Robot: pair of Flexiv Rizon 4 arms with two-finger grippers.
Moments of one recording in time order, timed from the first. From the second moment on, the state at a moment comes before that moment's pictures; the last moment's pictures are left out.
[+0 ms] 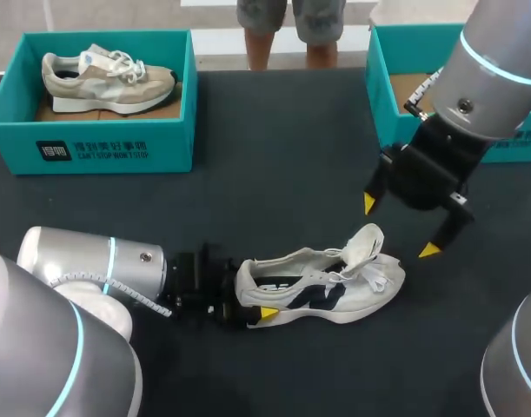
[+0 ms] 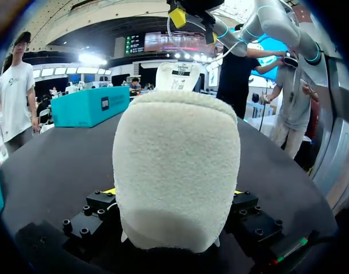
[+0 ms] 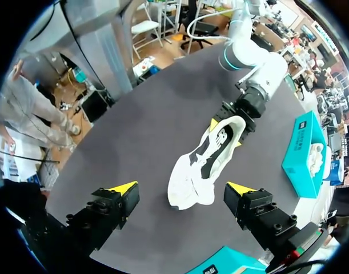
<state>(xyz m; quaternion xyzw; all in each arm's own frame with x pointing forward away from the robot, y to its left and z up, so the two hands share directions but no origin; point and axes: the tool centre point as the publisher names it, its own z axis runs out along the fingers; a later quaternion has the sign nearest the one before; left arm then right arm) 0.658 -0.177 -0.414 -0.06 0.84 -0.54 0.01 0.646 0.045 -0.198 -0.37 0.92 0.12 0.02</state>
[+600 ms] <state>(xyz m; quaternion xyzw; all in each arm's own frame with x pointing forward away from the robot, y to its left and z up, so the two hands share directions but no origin) 0.658 -0.177 -0.414 -0.06 0.84 -0.54 0.01 0.639 0.042 -0.196 -0.36 0.92 0.13 0.02</state>
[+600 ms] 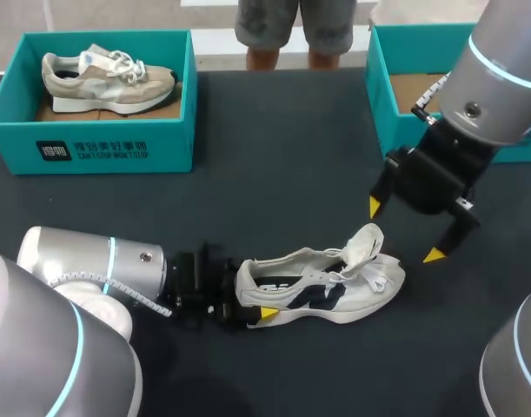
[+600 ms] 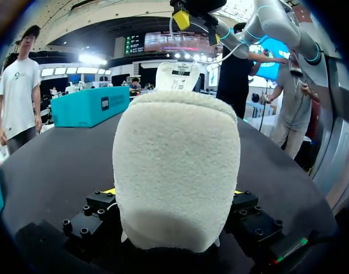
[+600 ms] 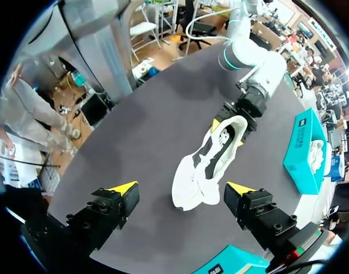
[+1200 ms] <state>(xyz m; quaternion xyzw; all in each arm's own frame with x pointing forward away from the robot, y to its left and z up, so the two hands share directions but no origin) 0.659 -0.177 -0.414 -0.06 0.84 -0.54 0.01 0.633 0.036 -0.178 -0.23 0.96 0.17 0.01</state>
